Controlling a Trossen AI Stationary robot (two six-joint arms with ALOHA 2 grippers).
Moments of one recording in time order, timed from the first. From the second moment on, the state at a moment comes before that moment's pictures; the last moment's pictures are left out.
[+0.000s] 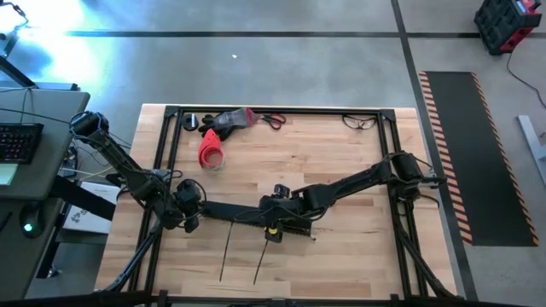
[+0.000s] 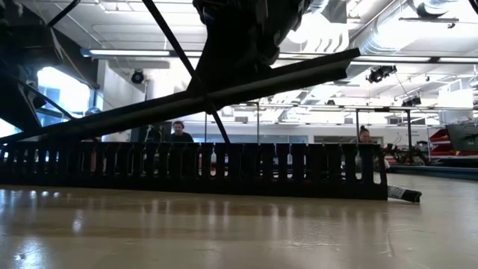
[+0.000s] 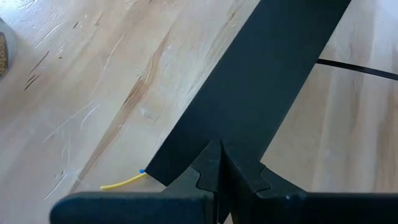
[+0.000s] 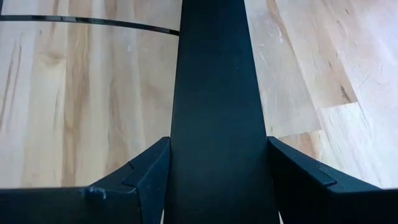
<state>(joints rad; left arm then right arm) -0.78 0.87 0.37 -0.56 -0.54 -1.10 0.27 2.01 1.51 -0.42 0.17 0.40</state>
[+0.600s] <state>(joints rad) -0.78 0.88 0.37 -0.56 -0.60 -1.09 0.32 2.02 1.51 -0.48 0.21 0.48</state>
